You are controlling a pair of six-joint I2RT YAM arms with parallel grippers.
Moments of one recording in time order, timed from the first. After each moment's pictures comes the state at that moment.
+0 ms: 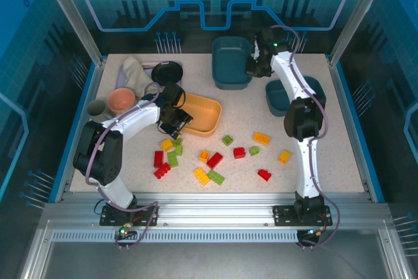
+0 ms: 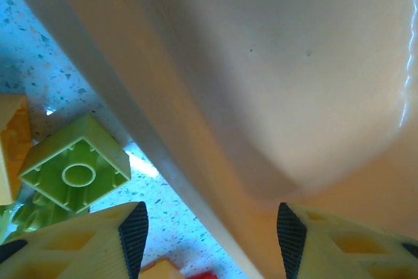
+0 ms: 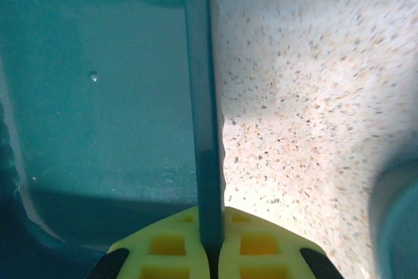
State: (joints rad) left arm -0.36 1.70 1.16 -0.72 0.19 -1.30; right arm 0.21 2.32 2.37 -1.12 -0.14 0.35
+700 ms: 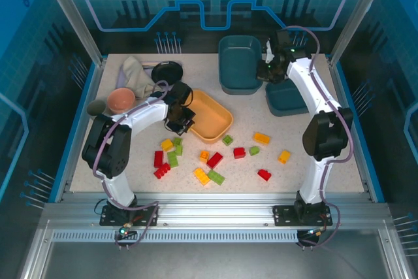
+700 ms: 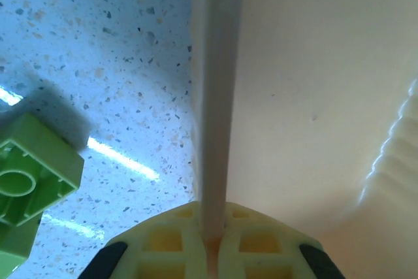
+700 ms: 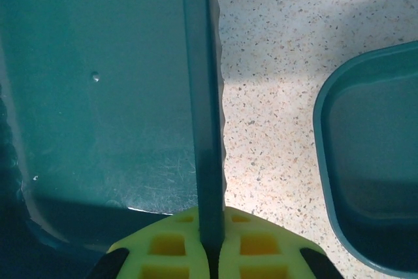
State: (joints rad) left arm -0.41 1.79 1.25 -0.74 0.16 -1.32; right arm 0.20 1.94 1.94 -1.05 -0.13 0.33
